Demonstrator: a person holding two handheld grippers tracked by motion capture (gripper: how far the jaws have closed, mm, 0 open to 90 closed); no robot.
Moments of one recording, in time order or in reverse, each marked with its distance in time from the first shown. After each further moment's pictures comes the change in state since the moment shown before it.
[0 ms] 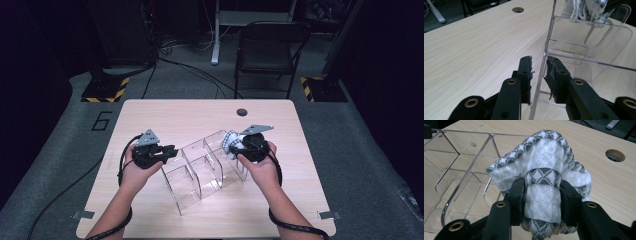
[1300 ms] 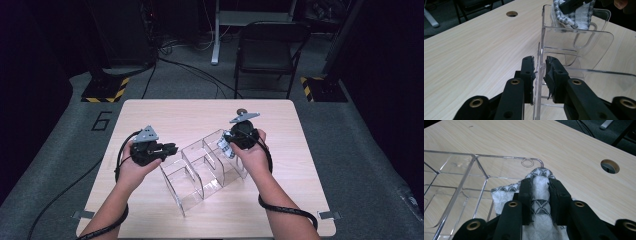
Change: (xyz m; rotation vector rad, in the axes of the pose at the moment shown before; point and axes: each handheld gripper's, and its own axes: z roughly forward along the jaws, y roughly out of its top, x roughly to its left) left arm -0.001 0.019 -0.007 0.001 -0.041 0.014; right arm 0.001 0.036 0.027 0.028 -0.066 -0.019
